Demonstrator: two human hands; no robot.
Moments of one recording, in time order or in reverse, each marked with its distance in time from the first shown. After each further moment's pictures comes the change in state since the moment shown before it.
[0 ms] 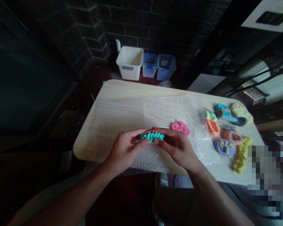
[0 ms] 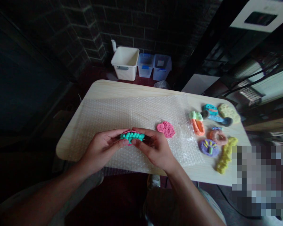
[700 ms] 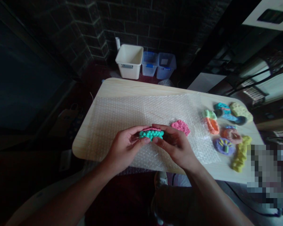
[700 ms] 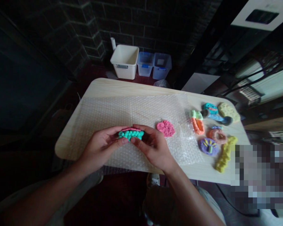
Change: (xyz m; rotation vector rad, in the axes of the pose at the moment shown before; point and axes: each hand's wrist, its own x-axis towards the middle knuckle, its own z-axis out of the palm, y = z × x) left_hand -0.001 0.006 0.002 -0.021 0.018 0.008; right_hand 0.001 0.002 0.006 0.085 0.021 0.018
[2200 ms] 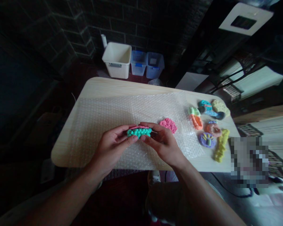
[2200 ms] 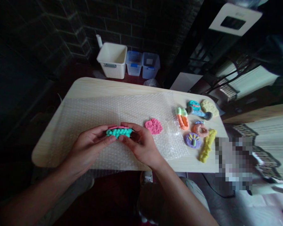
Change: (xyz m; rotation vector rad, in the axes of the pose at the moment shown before) left_hand 0.006 -0.008 0.006 -0.119 0.101 -0.084; right_hand 0.000 0.003 -0.001 0.021 0.064 0.035
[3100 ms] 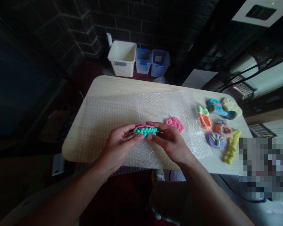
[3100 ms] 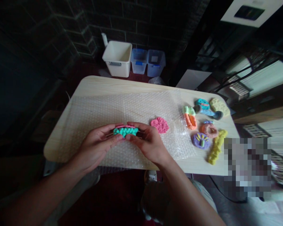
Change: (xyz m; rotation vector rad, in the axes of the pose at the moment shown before) left_hand 0.001 -0.008 -0.001 -0.106 -0.054 -0.075; right_hand 0.004 0.004 -0.005 0.068 -0.029 0.081
